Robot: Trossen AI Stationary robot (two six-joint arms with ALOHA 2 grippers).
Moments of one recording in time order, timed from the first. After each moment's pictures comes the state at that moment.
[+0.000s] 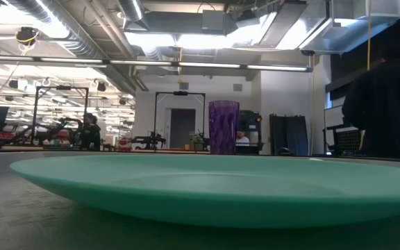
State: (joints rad) left arm 0.14 1.39 1.70 -0.87 0.14 -0.16; right arm 1.00 1.73 0.83 -0.90 -0.39 1.22
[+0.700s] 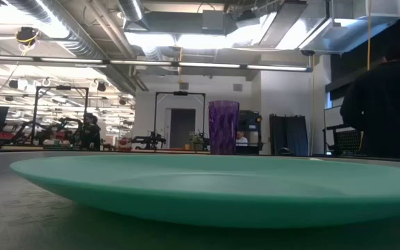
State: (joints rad) left arm 0.14 1.39 1.70 -0.87 0.14 -0.10; right arm 0.78 1.73 0.83 -0.92 -0.28 1.09
